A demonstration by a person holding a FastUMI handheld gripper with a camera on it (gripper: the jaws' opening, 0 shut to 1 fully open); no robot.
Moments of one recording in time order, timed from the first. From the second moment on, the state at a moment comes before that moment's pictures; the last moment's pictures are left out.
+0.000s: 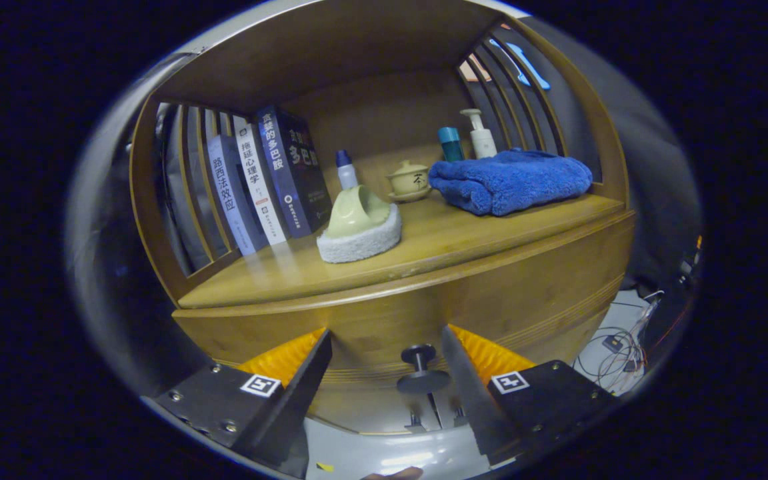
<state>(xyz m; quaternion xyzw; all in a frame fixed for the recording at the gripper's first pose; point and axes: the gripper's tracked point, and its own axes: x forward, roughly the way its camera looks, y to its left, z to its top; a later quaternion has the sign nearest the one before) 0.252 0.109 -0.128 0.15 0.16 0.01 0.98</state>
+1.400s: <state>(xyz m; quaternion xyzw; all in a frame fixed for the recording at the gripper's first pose) 0.243 0.094 -0.131 0.14 0.18 -0.03 0.97</state>
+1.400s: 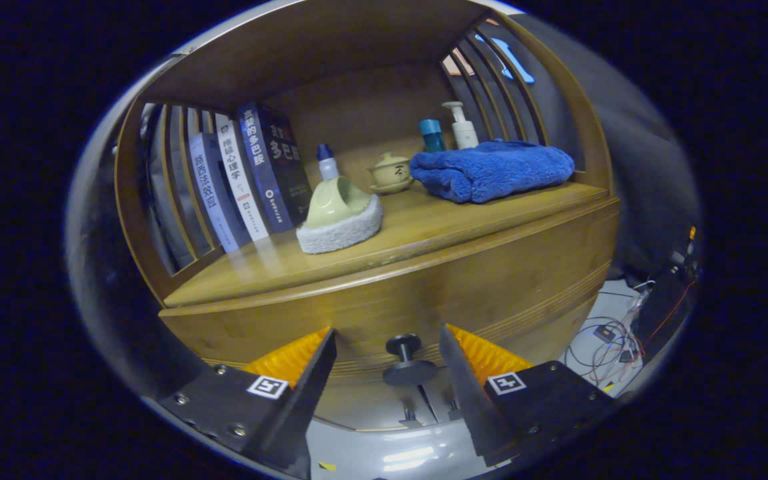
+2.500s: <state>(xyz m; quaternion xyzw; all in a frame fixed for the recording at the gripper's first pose) 0.090 0.031 -0.013 -0.05 0.10 0.19 0.98</state>
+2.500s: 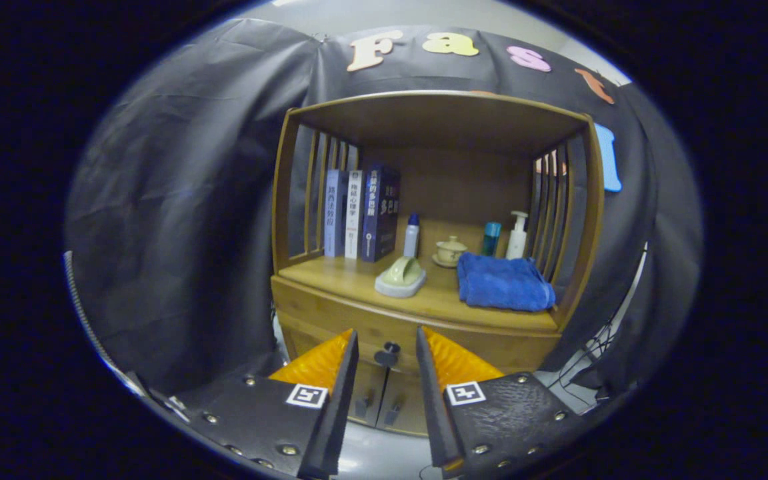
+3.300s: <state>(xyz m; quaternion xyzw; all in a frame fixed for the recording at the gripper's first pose) 0.124 -0.187 -0.108 -0.02 0.08 0.14 0.99</state>
